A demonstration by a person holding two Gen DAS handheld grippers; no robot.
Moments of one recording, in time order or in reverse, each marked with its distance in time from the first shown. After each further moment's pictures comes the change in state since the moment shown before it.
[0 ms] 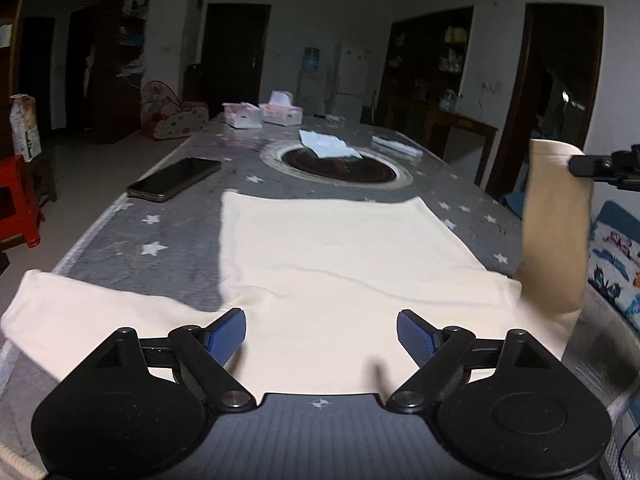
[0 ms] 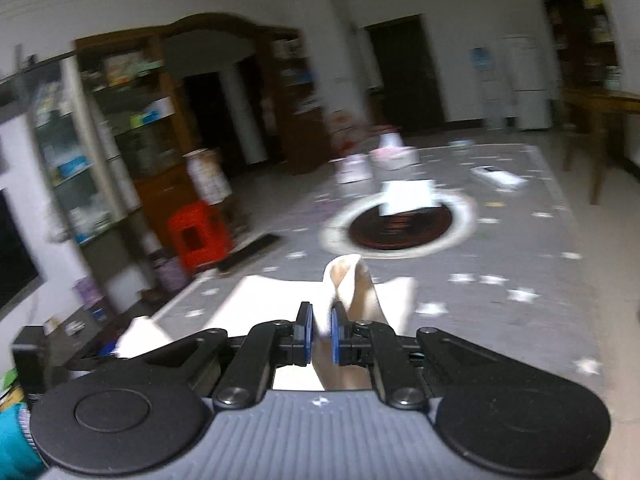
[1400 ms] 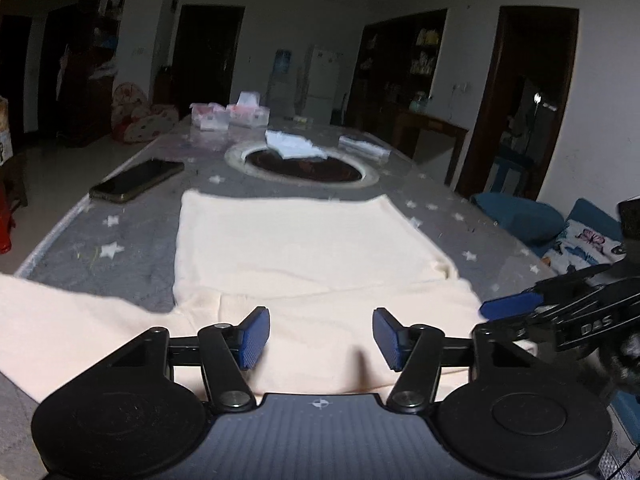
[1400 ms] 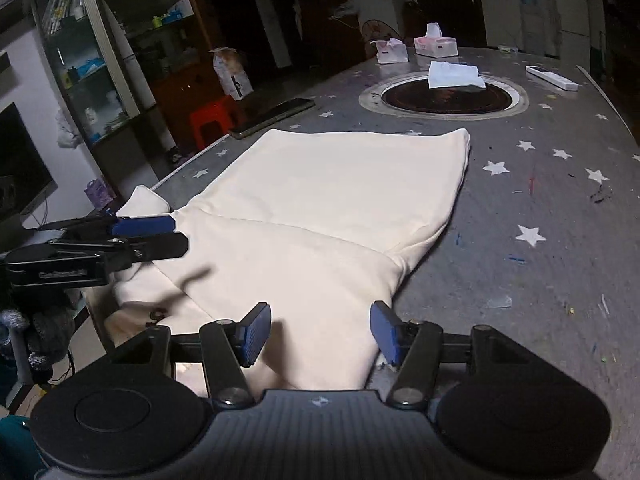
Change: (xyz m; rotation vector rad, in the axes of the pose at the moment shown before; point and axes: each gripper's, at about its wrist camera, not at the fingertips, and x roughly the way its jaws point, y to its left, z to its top) left arm 0.017 -0.014 -0.003 0.025 0.016 -0.096; right arm 0.069 0.007 -0.092 -0.062 0.276 0.048
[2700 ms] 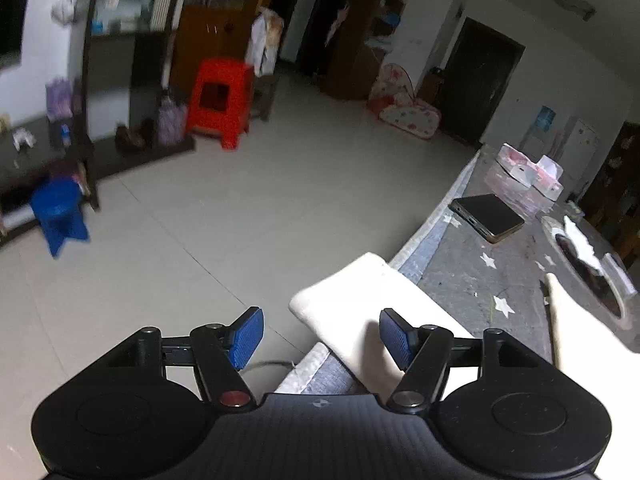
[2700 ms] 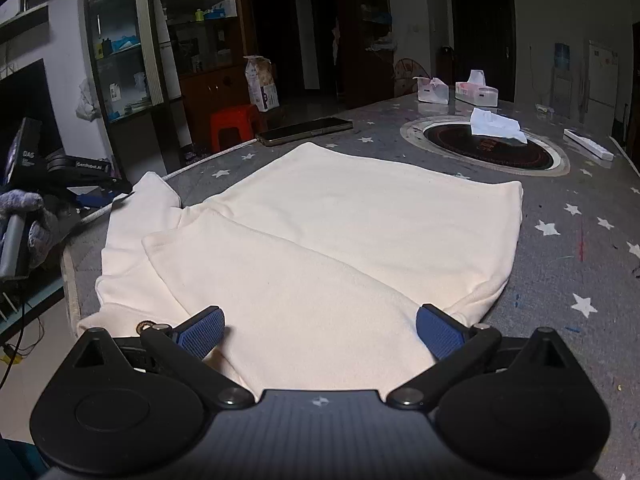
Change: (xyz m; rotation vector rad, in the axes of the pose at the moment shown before) left arm -0.052 0.208 -0.015 -0.617 -0.036 0.558; right arm 0.041 0.036 -0.003 -0.187 -0.086 -0.025
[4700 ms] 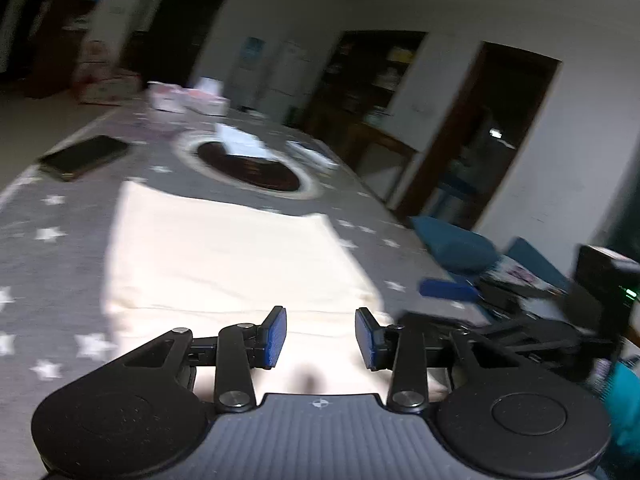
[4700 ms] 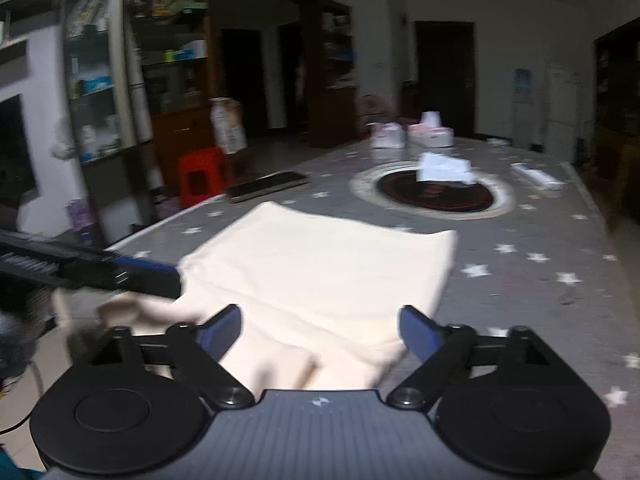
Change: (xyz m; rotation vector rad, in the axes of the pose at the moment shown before) left arm -0.074 -0.174 -0.093 0.451 0.138 -0.747; right arm -0.051 -0.016 0.020 0.042 -0.112 -0.069
